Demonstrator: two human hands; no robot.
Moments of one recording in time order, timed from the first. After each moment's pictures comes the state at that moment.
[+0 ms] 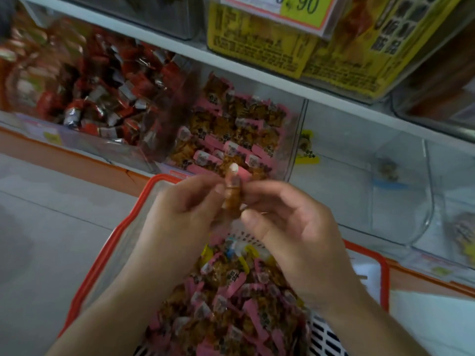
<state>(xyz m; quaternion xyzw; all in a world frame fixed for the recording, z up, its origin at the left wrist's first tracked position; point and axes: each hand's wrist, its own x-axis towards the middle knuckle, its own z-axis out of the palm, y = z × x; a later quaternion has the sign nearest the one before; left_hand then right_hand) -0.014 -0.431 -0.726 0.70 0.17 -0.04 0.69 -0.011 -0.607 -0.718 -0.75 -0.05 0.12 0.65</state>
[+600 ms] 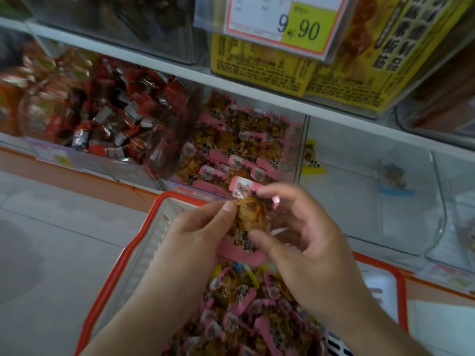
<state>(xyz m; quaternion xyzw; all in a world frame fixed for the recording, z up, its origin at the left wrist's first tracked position) -0.012 -0.437 -0.727 0.60 0.21 -0.17 0.75 -0.009 -0.608 -0.718 -0.81 -0.05 0.09 0.57</state>
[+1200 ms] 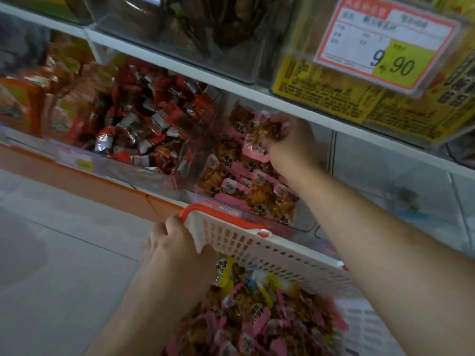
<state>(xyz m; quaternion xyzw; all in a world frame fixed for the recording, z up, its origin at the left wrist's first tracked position) -0.006 -0.370 -0.747 0.87 0.28 -0.23 0.33 0.194 -0.530 -0.767 -0.91 0.08 -0.05 0.41</state>
